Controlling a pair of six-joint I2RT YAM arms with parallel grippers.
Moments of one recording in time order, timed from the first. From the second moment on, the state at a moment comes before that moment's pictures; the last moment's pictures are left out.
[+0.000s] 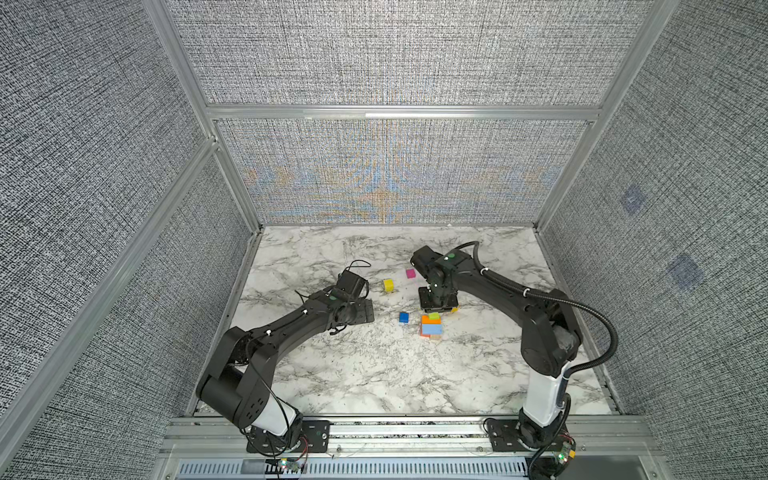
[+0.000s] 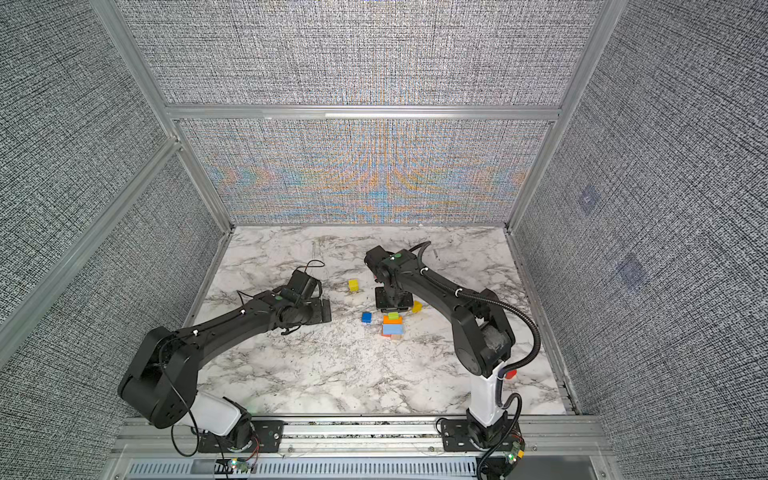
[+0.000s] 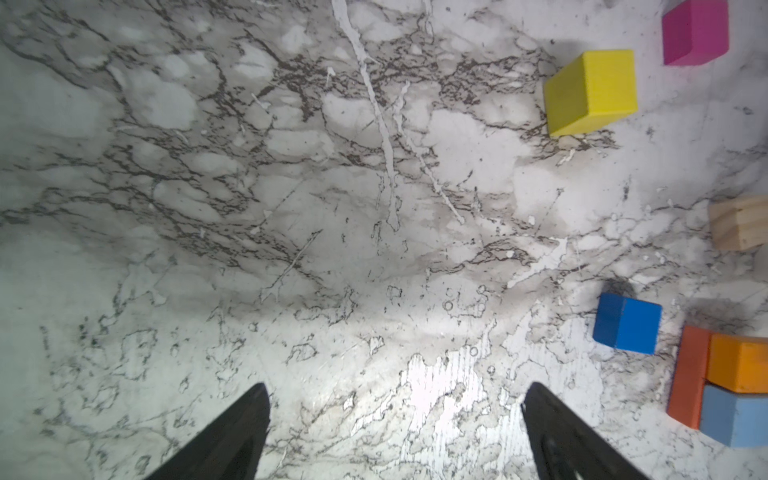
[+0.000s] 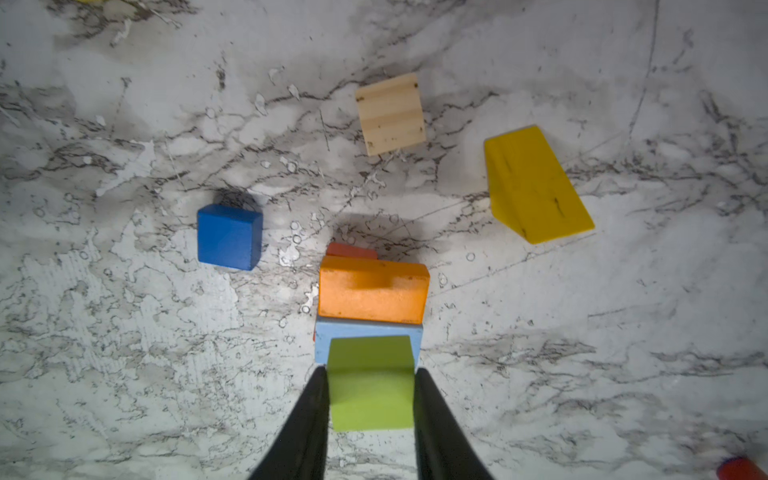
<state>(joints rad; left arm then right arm) -0.55 1.51 0.91 -0.50 -0.08 -0.60 0.65 1.88 1.55 -1.12 0.08 0.58</state>
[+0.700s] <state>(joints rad) -0.56 1.50 0.88 -0.47 -0.09 -0.57 0.67 1.90 1.47 -1.00 0.09 0.66</state>
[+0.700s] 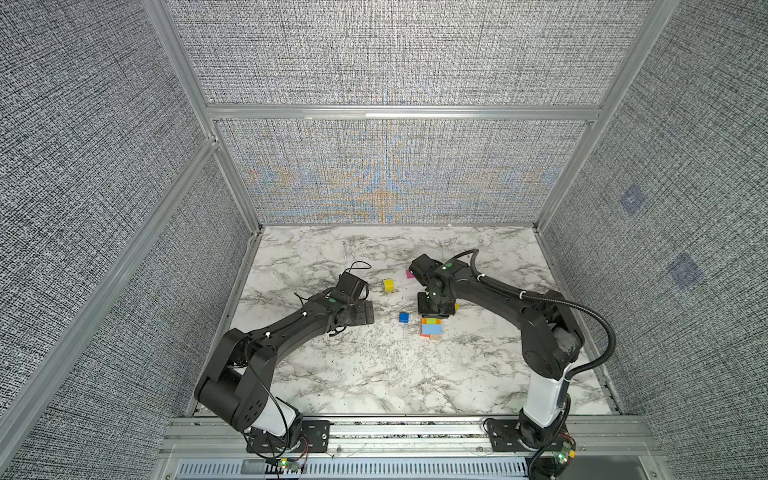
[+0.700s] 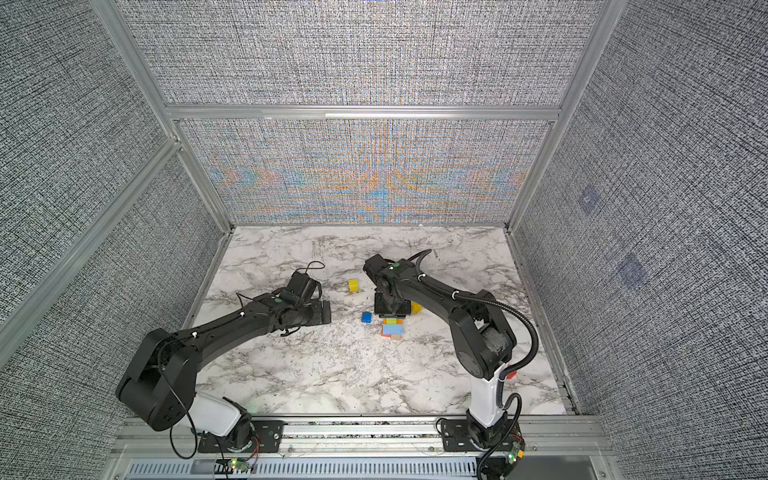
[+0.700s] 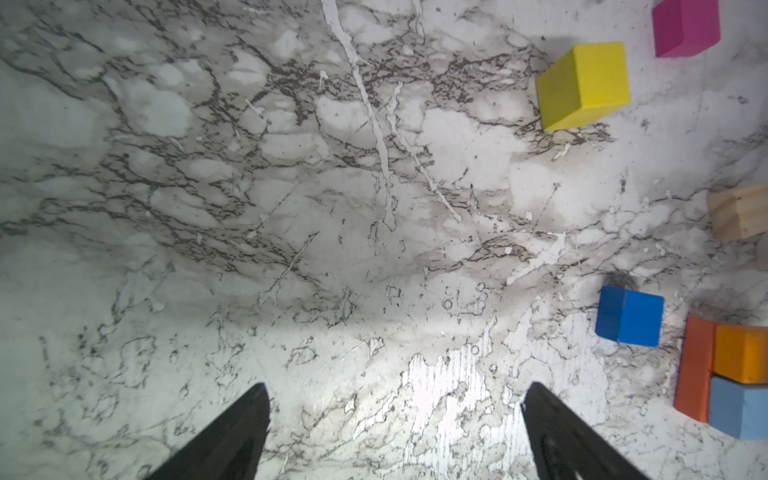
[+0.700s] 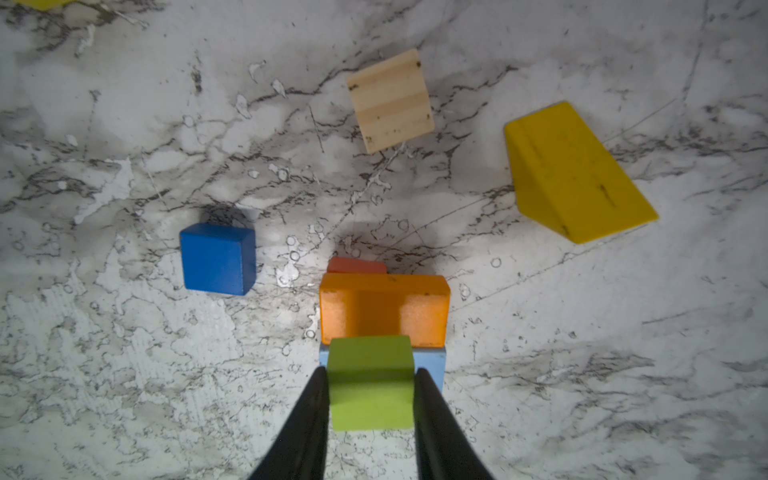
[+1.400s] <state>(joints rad) -0.56 1.52 0.88 -0.47 -0.11 -0.57 0.67 1.88 1.43 -0.99 0.08 0.66</state>
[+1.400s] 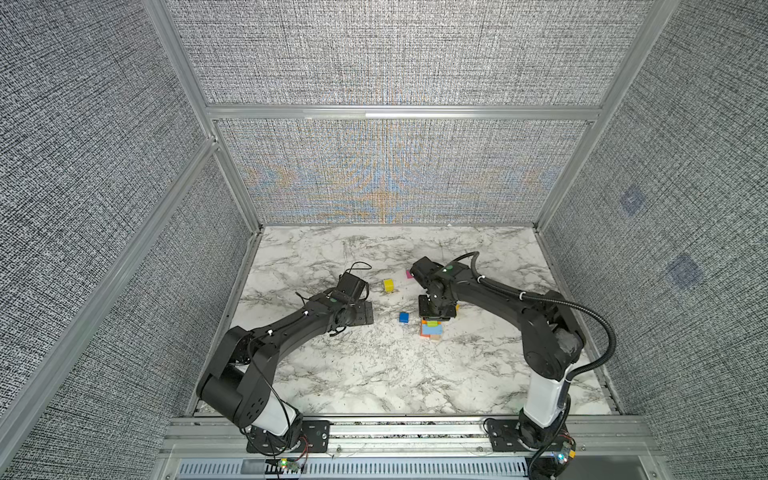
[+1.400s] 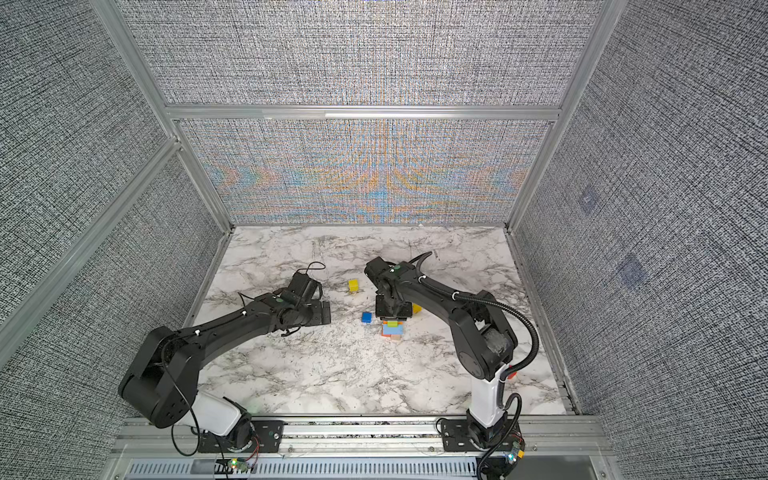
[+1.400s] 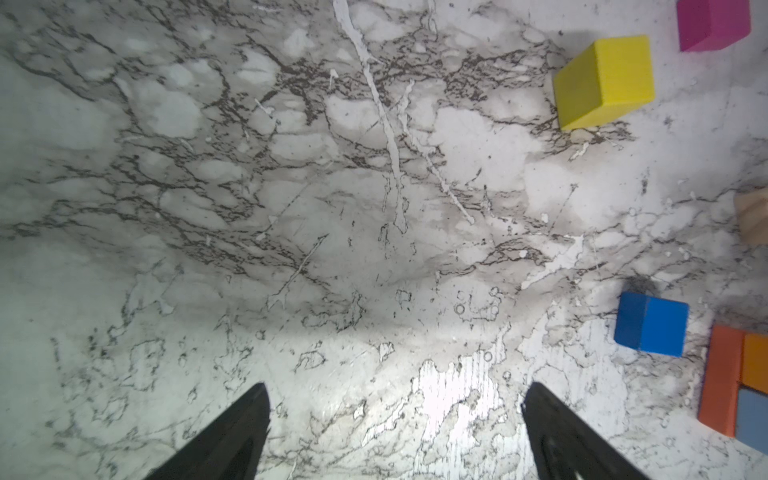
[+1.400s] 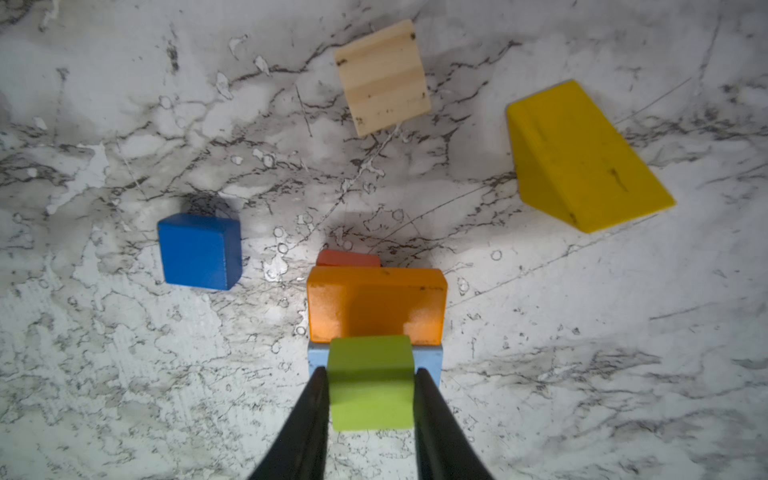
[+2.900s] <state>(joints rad) -0.56 1.47 0.87 -0.47 -0.09 -0.57 0.68 1.84 1.42 -0.97 0.10 0.64</state>
